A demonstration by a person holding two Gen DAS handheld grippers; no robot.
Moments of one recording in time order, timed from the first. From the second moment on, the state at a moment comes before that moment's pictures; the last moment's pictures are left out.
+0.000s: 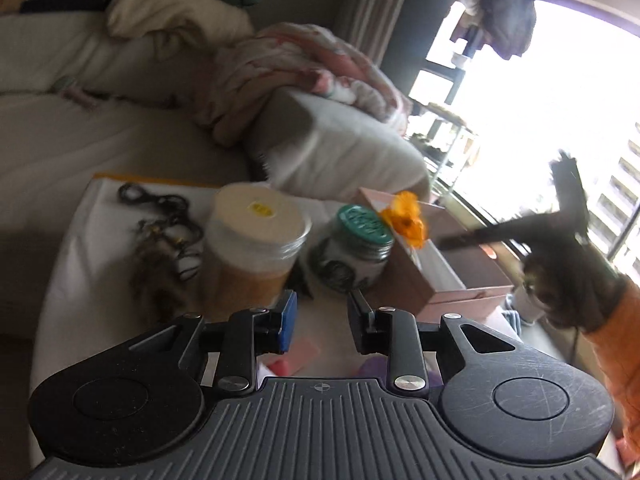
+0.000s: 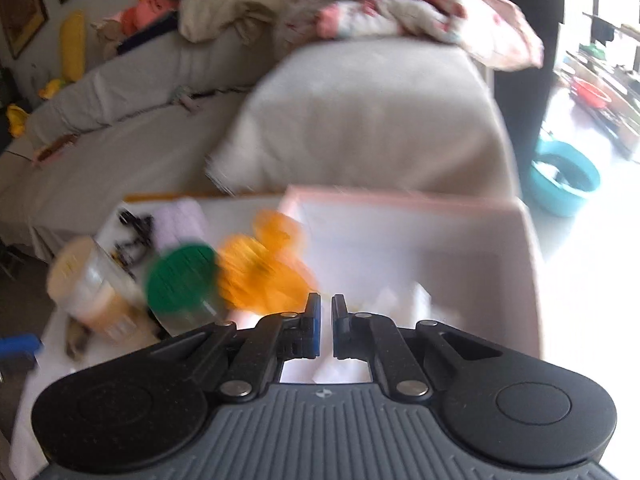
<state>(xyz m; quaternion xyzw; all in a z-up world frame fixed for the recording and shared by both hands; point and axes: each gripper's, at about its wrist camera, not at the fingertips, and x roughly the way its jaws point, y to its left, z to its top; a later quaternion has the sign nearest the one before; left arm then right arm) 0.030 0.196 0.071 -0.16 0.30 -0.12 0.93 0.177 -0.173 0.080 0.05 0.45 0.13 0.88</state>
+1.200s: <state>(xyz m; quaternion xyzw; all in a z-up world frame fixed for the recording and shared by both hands) 0.033 0.164 0.049 -0.16 0.33 -0.12 0.92 0.167 -0.173 0.144 0.00 0.35 0.24 0.91</state>
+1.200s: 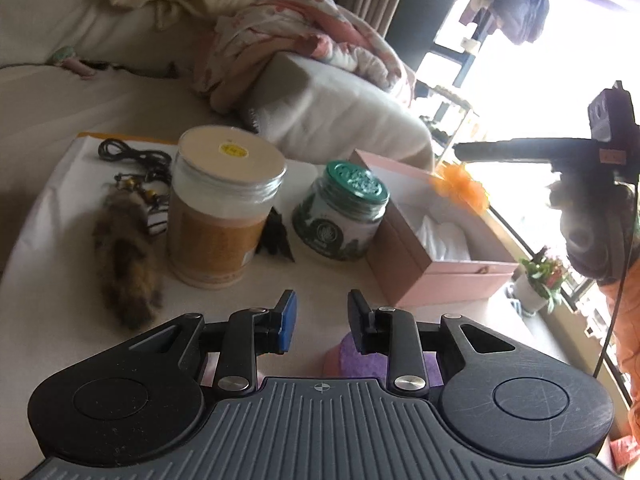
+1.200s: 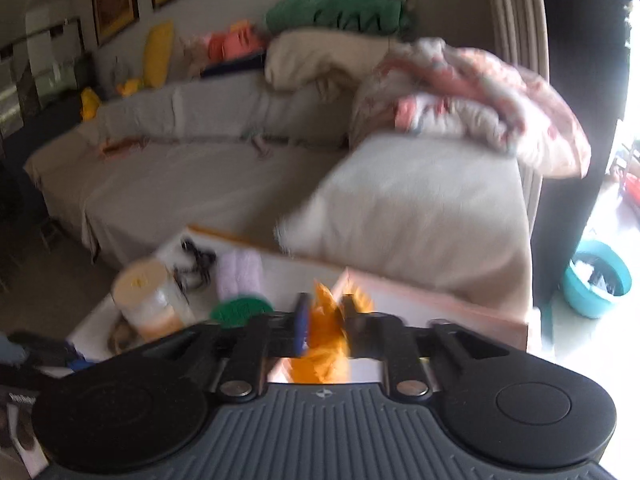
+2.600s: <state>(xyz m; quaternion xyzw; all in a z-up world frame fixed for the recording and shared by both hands) 0.152 0.276 0.015 -0.15 0.38 0.03 0.91 0.019 -0.078 0.068 -0.09 0.35 0.24 0.90</state>
